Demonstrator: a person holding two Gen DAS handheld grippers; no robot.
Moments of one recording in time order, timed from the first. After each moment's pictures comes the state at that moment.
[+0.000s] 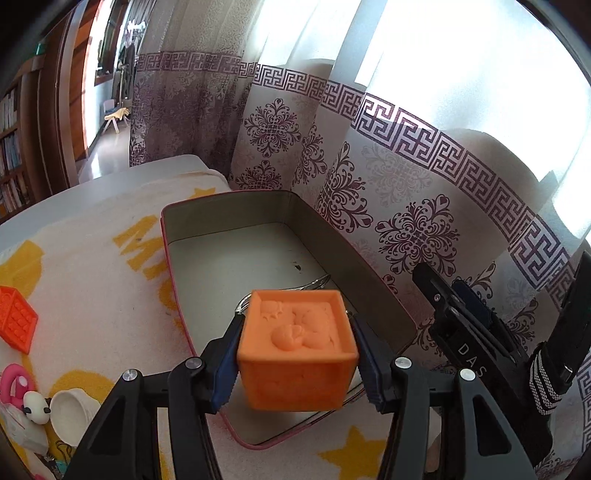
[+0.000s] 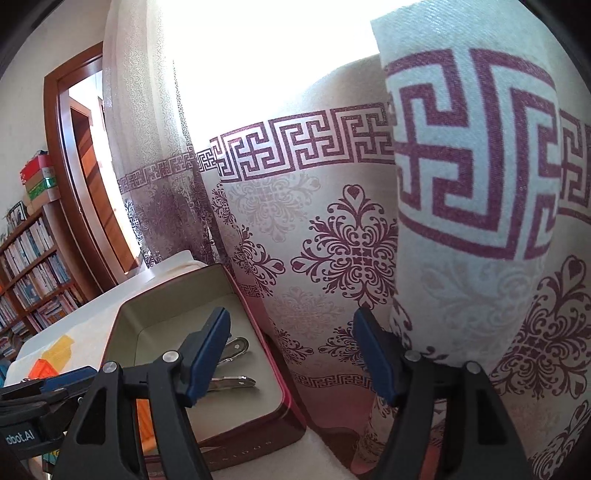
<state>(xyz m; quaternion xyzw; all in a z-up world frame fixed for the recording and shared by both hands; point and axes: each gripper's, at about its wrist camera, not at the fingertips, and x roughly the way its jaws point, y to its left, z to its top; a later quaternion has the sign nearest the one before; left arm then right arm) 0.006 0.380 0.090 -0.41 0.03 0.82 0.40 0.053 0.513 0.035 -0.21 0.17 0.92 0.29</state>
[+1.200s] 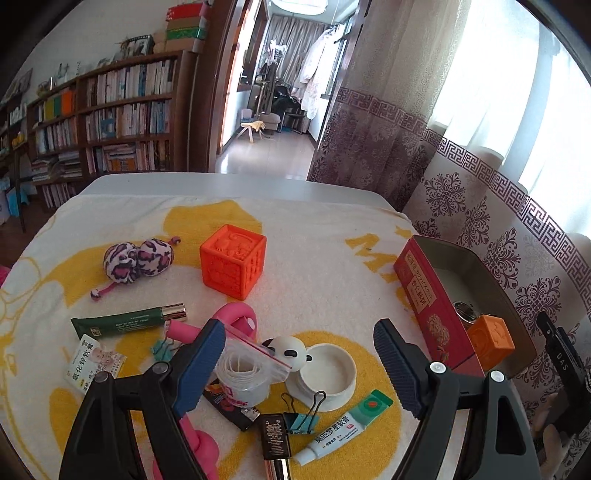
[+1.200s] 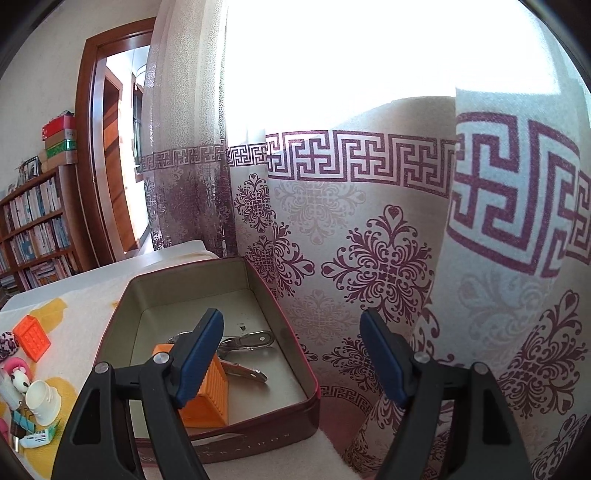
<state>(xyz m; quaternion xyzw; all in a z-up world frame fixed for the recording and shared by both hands) -0.023 0.160 0.076 -0.37 -0.05 0.91 0.17 0.040 0.473 0.031 -0.21 0.07 0.93 0.28</state>
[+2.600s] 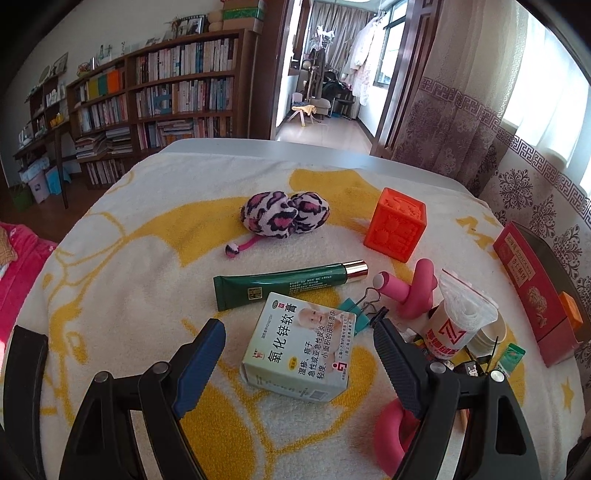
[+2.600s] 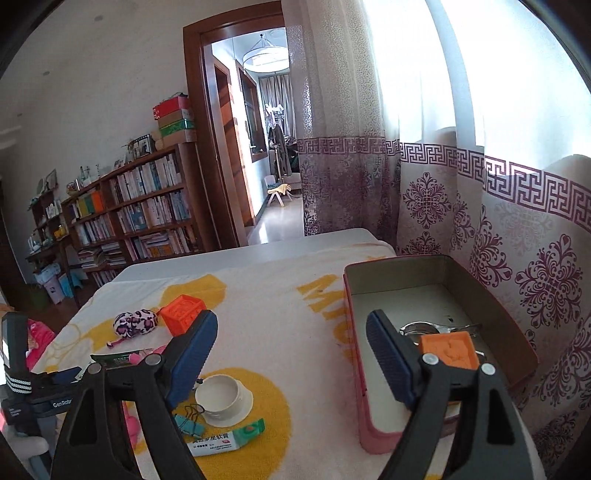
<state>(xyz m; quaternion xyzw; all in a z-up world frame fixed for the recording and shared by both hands) -0.038 0.044 0.025 -0.42 -0.04 0.90 0.09 -0.014 0.318 0.057 -0.23 0.08 0.97 0.04</state>
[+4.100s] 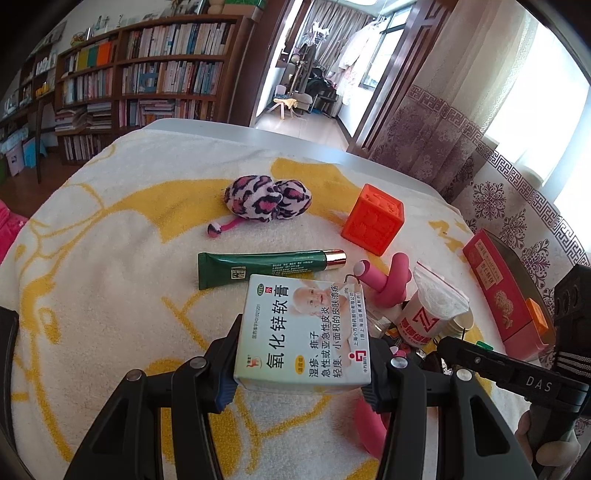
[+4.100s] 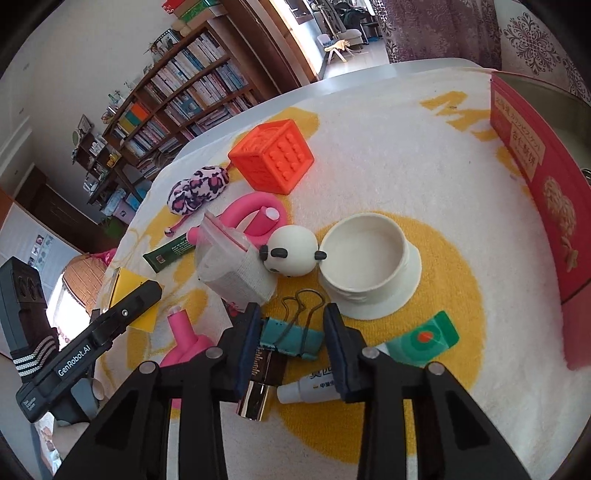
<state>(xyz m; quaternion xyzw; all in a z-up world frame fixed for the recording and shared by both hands) -0.030 0.030 0.021 -0.43 -0.10 0.89 0.15 -0.066 0.254 -0.035 -0.48 0.18 0.85 -0.13</state>
